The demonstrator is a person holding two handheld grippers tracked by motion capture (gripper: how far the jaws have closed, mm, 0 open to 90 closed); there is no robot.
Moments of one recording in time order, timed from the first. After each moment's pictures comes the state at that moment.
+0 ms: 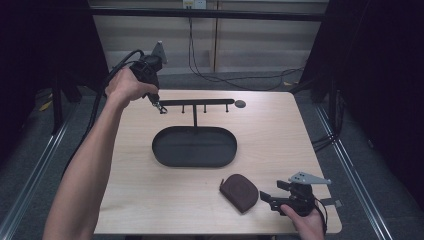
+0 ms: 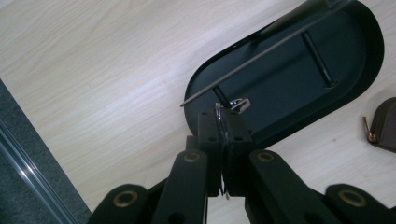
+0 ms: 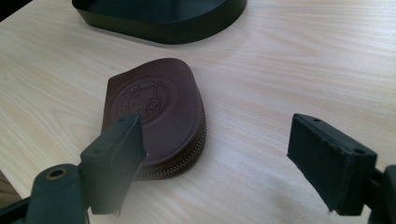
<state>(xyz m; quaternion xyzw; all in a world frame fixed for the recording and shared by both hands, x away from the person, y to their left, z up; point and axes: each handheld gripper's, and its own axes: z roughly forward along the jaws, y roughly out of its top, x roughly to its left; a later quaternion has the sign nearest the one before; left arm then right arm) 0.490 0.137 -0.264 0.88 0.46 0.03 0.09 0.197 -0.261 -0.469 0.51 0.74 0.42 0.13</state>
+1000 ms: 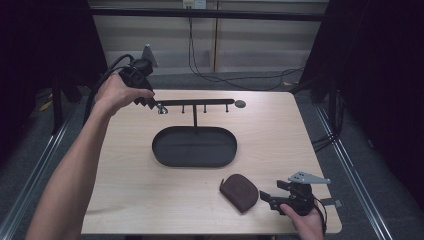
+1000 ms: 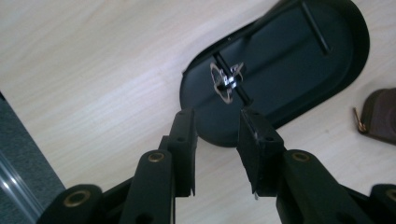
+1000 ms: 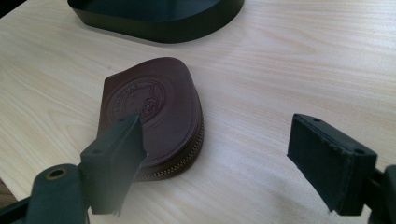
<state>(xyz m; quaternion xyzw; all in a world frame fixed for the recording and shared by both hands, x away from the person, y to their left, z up) 0.469 0.164 -0.265 0.88 0.46 0.02 0.12 0.199 -0.260 -0.470 0.52 0.73 0.42 0.13</state>
